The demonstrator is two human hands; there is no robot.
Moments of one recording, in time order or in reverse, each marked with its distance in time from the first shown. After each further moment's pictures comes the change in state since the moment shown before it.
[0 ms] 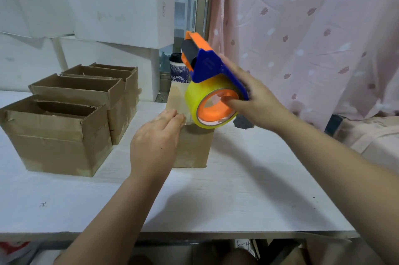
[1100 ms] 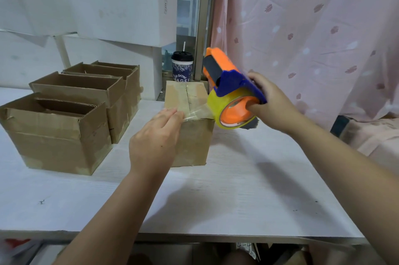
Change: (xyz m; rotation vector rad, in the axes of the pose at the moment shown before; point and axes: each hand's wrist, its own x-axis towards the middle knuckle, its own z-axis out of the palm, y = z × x) left_hand 0.003 0.005 0.004 0.042 0.034 -0.053; right_hand -0.007 0.031 -0.020 -0.066 0.058 0.150
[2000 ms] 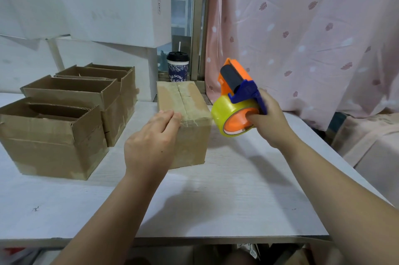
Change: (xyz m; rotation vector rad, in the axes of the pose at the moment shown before) left_hand -0.001 0.000 -0.002 0.133 0.018 0.136; right_hand -0.014 0.044 0.022 0.300 0.162 0.111
